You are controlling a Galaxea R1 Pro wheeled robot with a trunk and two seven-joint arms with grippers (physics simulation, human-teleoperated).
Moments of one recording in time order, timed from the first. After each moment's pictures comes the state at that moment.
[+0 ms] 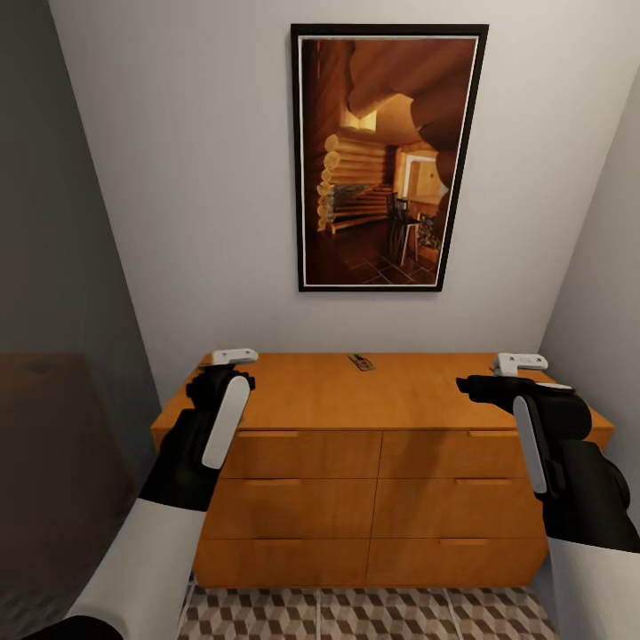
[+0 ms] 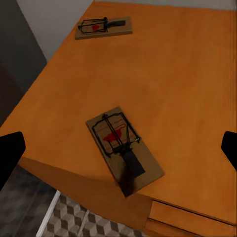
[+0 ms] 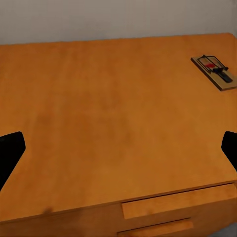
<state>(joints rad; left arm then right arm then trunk) -0.78 -0.17 -0.15 -1.36 0.38 1.04 0.87 -0.66 -0.13 -0.13 -1.57 0.01 1.04 0.02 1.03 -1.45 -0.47</state>
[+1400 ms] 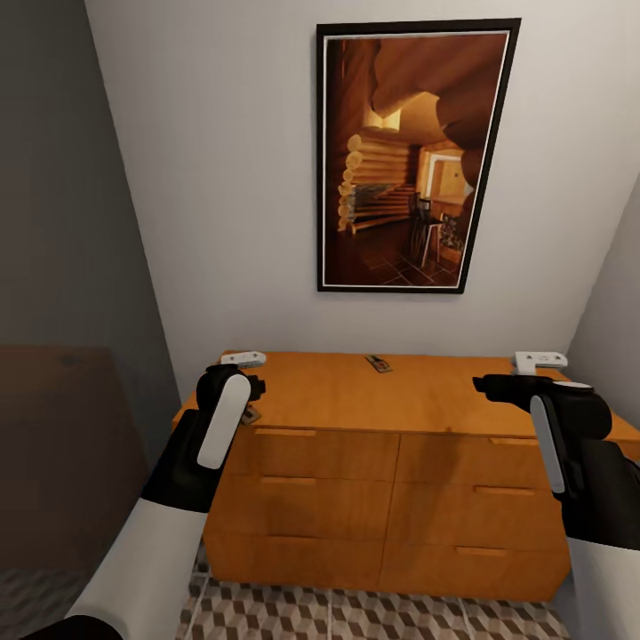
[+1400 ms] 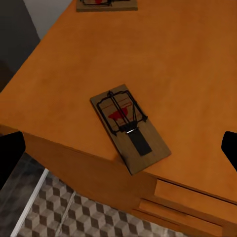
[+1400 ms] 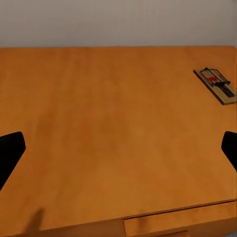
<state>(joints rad) -0.78 -0.17 -0.18 -1.36 0.58 1.03 0.96 -0.66 -0.19 -0.14 -1.57 0.01 1.04 0.02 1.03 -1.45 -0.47</state>
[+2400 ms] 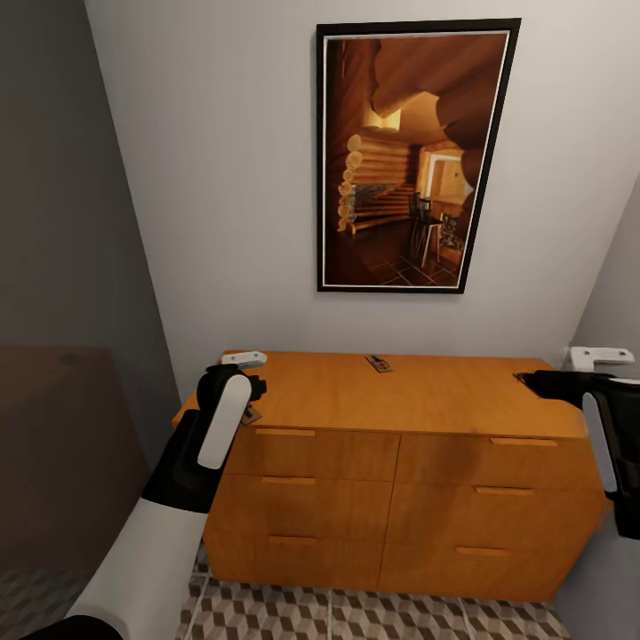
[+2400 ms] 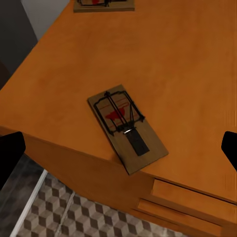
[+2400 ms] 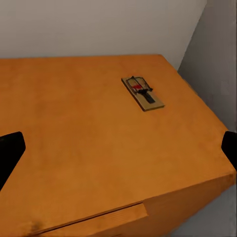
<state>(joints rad) -0.78 -0.17 -0.18 -1.36 0.59 1.03 0.95 -0.66 -0.33 -0.22 -1.57 0.02 1.04 0.01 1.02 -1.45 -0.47</state>
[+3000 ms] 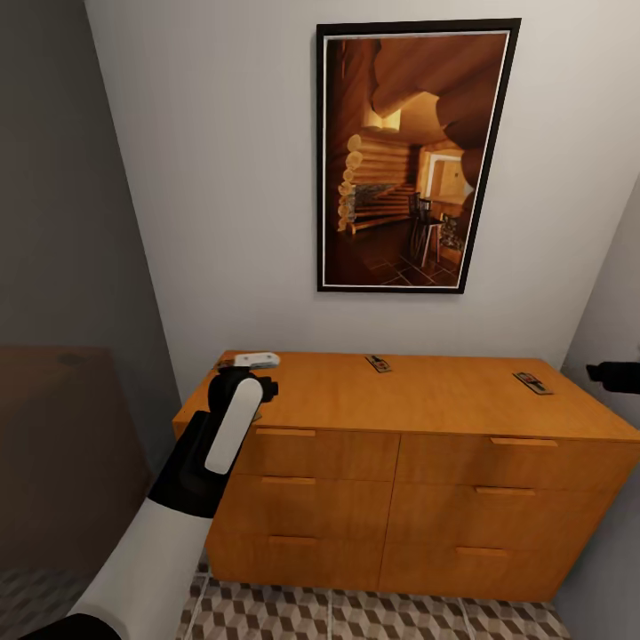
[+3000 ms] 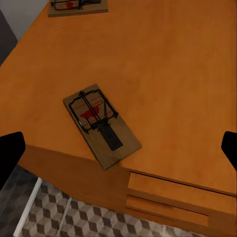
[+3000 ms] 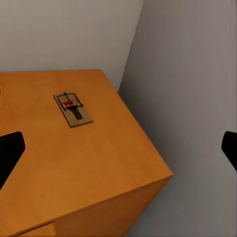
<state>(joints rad) -0.78 -0.17 -0.26 -1.36 0.62 1.03 0.95 -0.66 -0.53 -0.27 -1.55 -0.01 1.04 0.04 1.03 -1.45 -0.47</state>
